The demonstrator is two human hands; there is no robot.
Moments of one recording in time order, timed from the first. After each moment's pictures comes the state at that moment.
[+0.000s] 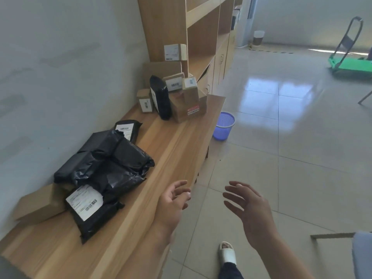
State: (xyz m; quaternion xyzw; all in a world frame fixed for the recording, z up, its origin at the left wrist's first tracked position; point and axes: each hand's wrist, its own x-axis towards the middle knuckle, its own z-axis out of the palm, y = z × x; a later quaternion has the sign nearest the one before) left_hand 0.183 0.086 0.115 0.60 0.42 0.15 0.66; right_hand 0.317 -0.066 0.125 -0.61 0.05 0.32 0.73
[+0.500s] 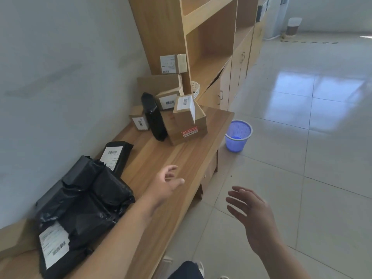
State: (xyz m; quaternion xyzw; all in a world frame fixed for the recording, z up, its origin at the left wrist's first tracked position) left_hand 0.412 0.202 0.142 0.70 0.48 0.06 0.53; right_hand 0.553 -0.005 0.115 -0.59 0.06 0.40 0.70
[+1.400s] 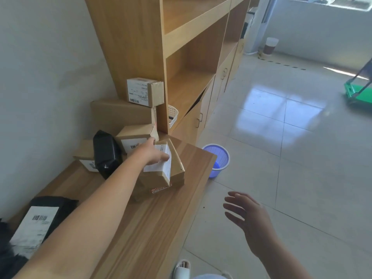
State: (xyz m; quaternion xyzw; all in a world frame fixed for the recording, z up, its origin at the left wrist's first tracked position) left_hand 0.709 0.510 0.137 0.79 0.50 -0.11 0.34; right_hand 0.788 0.180 0.140 -0.67 0.07 0.38 0.64
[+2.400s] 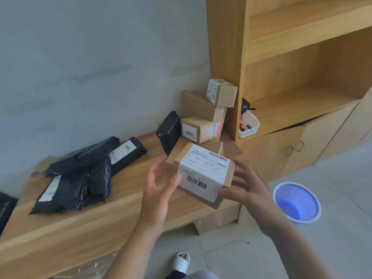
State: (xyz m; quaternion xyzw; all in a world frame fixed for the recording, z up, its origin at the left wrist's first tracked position) left_hand 0.725 0.224 0.172 0.43 0.56 0.54 0.45; right_hand 0.958 0.240 0.154 -0.45 -0.50 0.59 0.45
